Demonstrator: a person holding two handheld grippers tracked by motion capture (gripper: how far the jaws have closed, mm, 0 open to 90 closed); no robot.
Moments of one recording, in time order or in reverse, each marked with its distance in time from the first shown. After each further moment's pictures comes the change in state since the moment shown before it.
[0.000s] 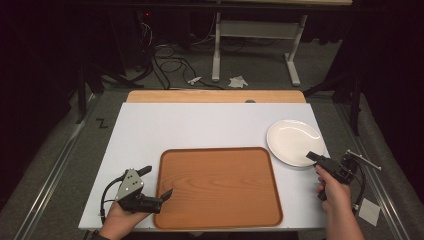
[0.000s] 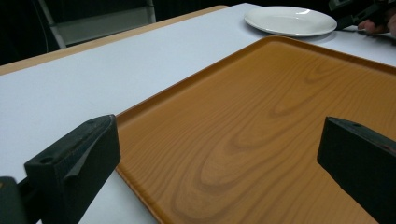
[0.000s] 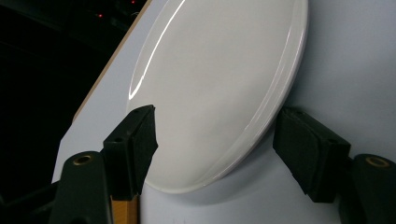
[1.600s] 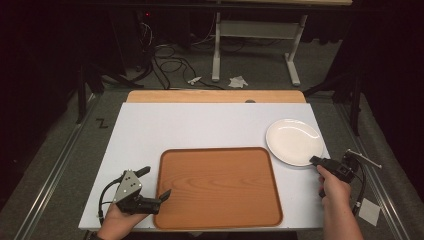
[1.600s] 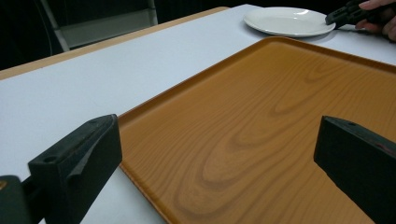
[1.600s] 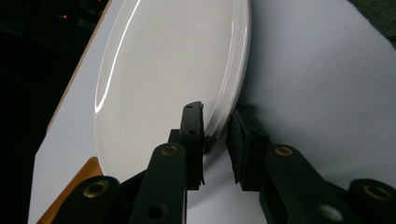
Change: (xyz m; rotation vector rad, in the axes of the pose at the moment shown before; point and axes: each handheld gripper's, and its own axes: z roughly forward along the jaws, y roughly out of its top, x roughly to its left) left arm -0.001 -0.001 -0.004 -0.004 0.007 0.013; right arm -0.007 0.008 0.004 0.030 -0.096 0.084
